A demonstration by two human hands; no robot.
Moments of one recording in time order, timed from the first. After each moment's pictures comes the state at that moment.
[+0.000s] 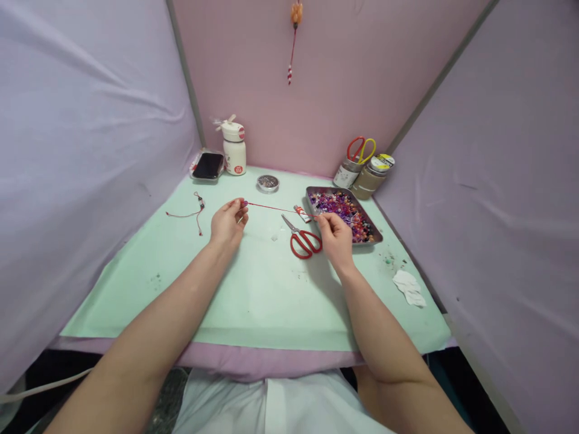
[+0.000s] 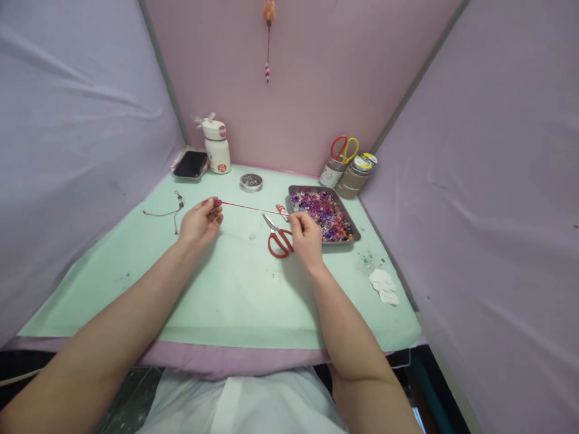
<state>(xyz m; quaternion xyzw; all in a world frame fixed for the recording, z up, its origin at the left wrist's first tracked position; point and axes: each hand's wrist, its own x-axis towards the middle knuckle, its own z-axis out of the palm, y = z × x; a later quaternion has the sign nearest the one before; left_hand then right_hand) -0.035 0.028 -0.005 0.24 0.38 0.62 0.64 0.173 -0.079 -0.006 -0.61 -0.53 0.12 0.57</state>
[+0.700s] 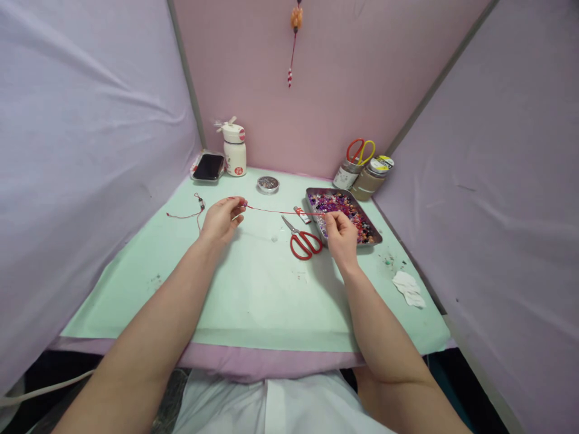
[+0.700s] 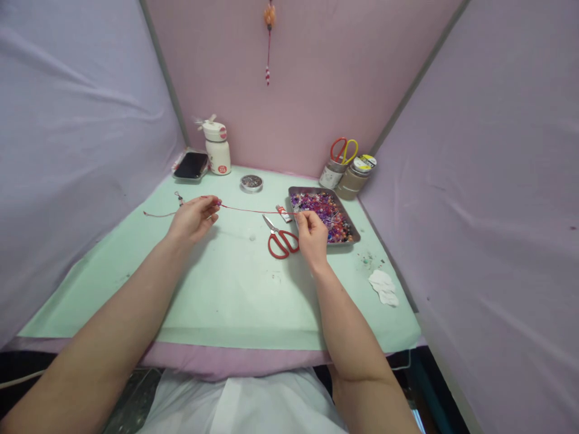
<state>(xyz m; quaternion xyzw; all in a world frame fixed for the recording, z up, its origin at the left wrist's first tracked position) -0.055 0.037 0.005 0.38 0.43 0.53 0.62 0.185 -0.075 -0.005 -0.62 -0.50 0.12 0.59</state>
